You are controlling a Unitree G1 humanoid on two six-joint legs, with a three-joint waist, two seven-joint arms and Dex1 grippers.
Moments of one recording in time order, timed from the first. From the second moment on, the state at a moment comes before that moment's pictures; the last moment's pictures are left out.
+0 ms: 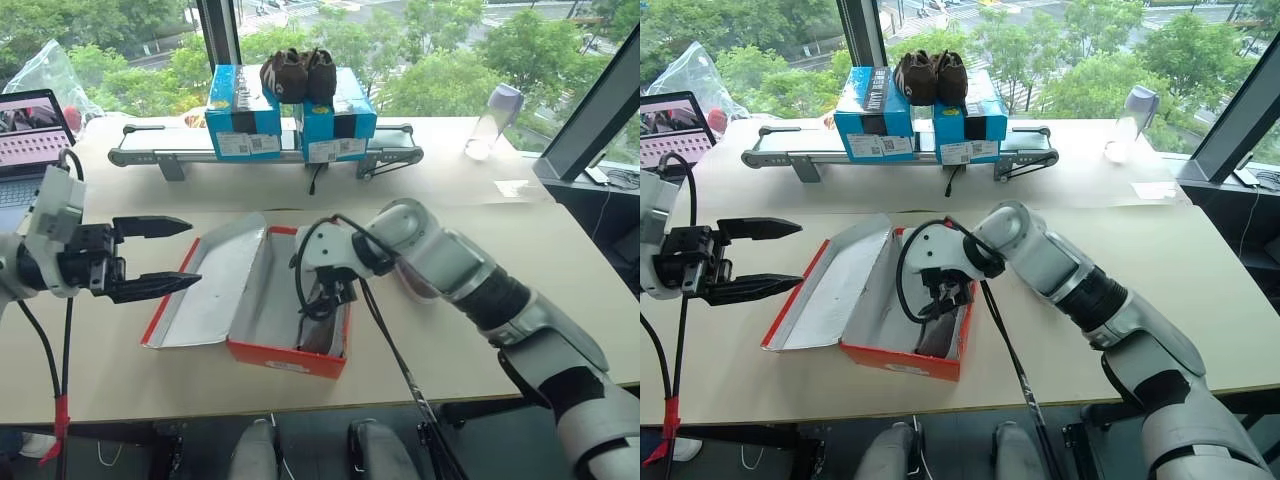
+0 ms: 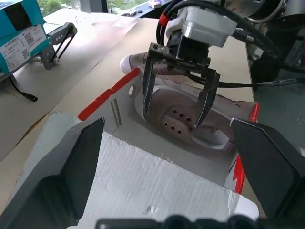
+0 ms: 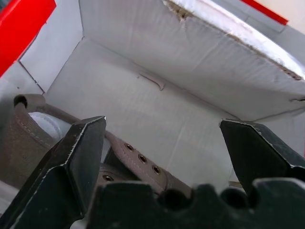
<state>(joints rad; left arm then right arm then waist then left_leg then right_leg) -0.27 1.06 0.43 -0.18 -0.78 0.59 -1.34 -1.05 -0.51 0.72 0.09 0.07 0.38 1.19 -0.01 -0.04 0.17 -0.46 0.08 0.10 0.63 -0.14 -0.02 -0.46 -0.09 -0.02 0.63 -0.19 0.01</state>
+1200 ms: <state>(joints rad) -0.26 1.07 0.45 -0.21 -0.81 0.61 -1.31 -1.08 -0.38 0.61 0.11 -0.06 0.22 1.37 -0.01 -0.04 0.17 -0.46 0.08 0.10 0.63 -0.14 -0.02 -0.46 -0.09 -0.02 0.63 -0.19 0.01</state>
